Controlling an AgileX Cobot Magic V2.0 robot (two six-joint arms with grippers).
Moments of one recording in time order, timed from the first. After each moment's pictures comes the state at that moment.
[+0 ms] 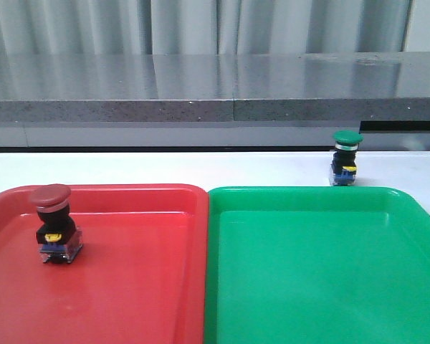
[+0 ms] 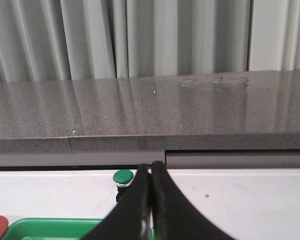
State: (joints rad) left arm -0.04 -0.01 0.00 0.04 0.07 -0.06; right arm 0.01 0.13 -0.31 0.03 0.22 0.07
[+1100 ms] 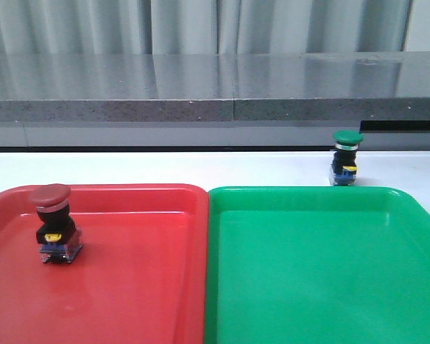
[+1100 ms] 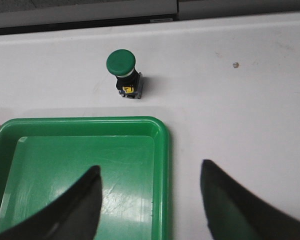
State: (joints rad) left arm -0.04 -0.01 0.00 0.04 0.07 -0.06; right arm 0.01 1.02 -0.81 0.12 0.58 0.07
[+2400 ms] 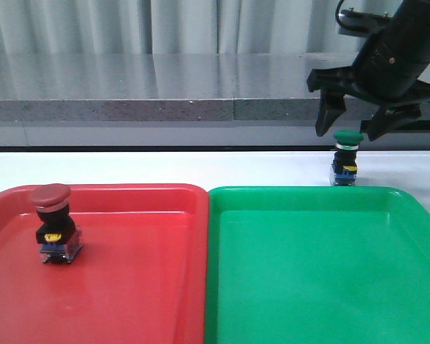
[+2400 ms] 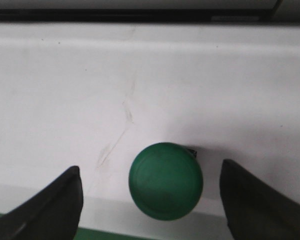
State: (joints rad) left arm -0.04 -0.01 0.00 0.04 0.07 -0.06; right arm 0.12 1.88 -1.33 0.16 0.47 0.05
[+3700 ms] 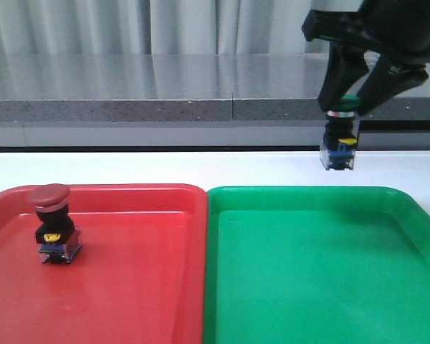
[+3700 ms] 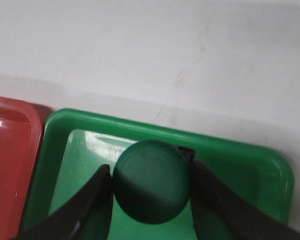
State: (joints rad) left arm -0.04 -0.01 0.00 0.04 0.07 -0.06; right arm 0.23 1.57 -1.15 0.21 0.61 0.05
